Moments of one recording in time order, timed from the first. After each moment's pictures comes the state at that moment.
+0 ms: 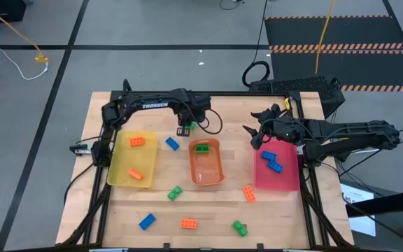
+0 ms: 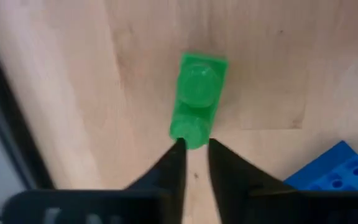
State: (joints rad) left arm 0.39 2.07 1.69 -1.12 -0.16 0.50; right arm -0.02 0.88 0.74 -0.37 0.52 0.20
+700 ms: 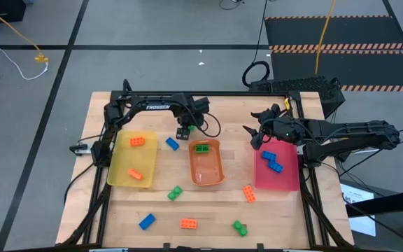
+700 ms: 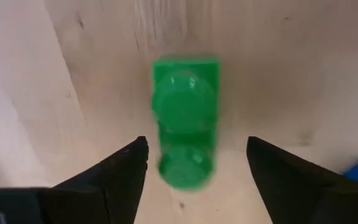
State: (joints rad) left arm 0.41 2.11 1.57 -0.99 -0.11 0.53; right arm -0.02 0.88 0.74 -0.37 0.52 0.20
